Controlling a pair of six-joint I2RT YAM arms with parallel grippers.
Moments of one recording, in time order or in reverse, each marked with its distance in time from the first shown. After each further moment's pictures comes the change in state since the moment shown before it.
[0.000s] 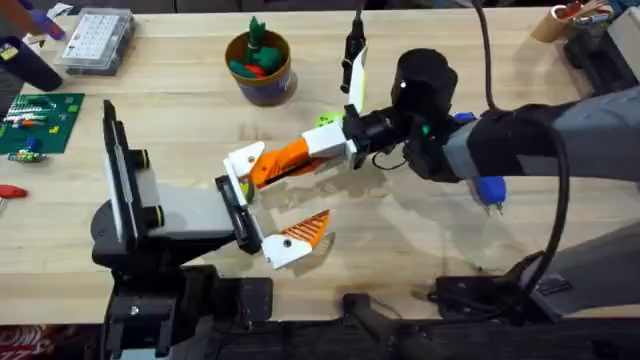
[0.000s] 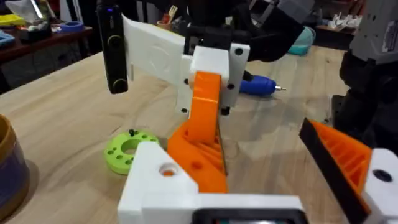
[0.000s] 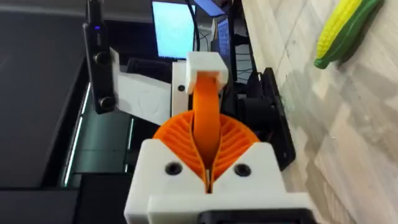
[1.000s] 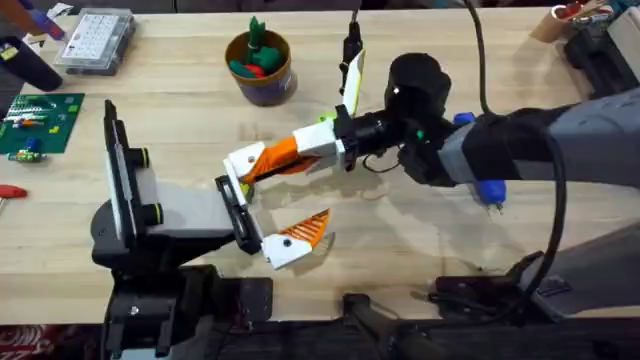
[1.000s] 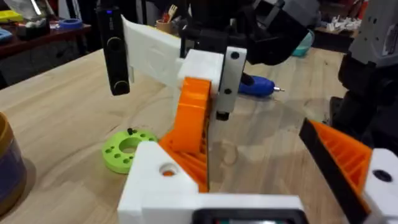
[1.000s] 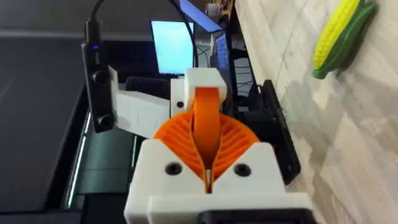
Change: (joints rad) left arm 0.002 0.000 0.000 0.000 0.001 -0.019; right arm 0.041 0.000 0.000 0.012 0.107 0.055
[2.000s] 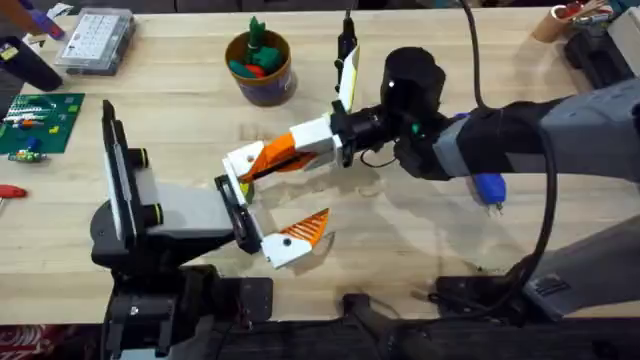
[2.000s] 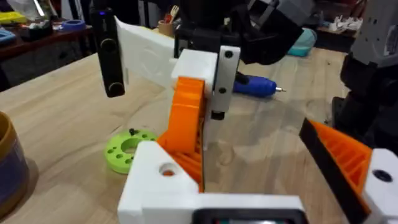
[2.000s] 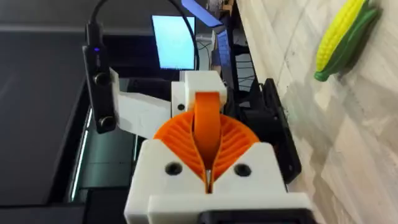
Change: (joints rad) left arm 0.000 0.000 0.000 0.001 -0.007 0.004; right arm -0.007 0.028 0.043 -0.015 -0.032 0.003
